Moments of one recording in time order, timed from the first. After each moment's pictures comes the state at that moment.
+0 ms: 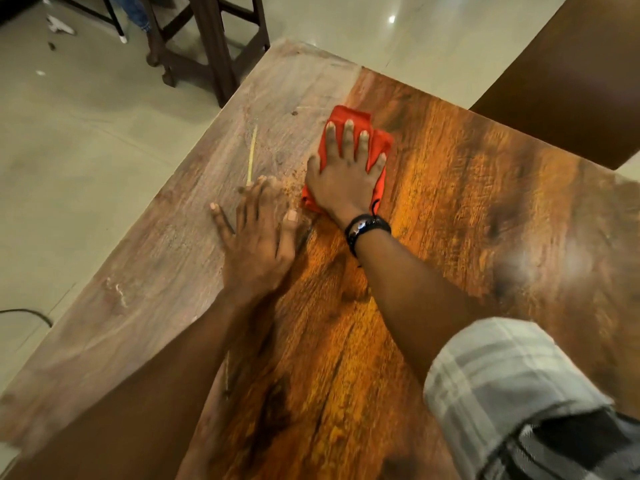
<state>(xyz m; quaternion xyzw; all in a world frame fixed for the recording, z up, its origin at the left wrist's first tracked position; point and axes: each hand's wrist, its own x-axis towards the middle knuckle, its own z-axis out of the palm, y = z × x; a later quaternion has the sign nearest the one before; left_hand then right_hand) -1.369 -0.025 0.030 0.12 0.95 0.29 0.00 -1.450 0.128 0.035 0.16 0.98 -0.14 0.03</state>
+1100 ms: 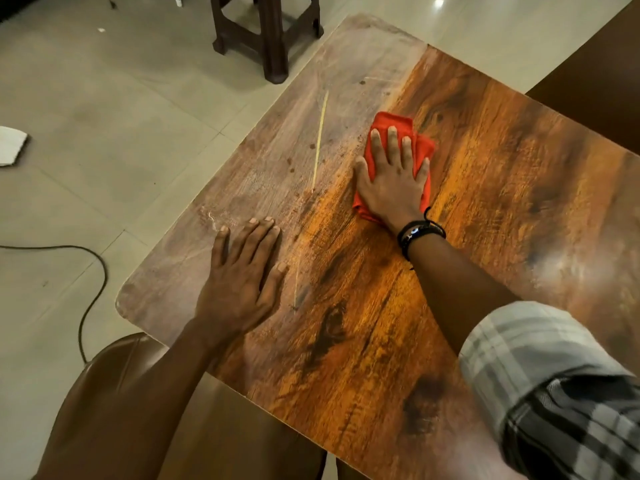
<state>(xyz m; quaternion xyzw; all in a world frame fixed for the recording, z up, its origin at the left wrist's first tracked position) -1.252 -0.168 0.025 0.22 0.96 0.14 0.00 -1.374 0.101 0.034 0.11 0.98 -0.13 0.04</state>
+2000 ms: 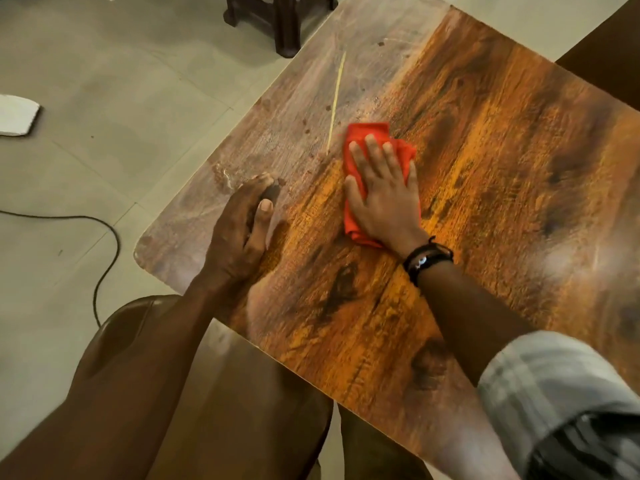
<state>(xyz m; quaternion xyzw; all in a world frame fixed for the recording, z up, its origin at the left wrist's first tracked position) -1.253 -0.176 0.025 0.09 0.87 0.48 0.00 -1.292 0.069 0.025 0.00 0.99 -0.12 0.04</state>
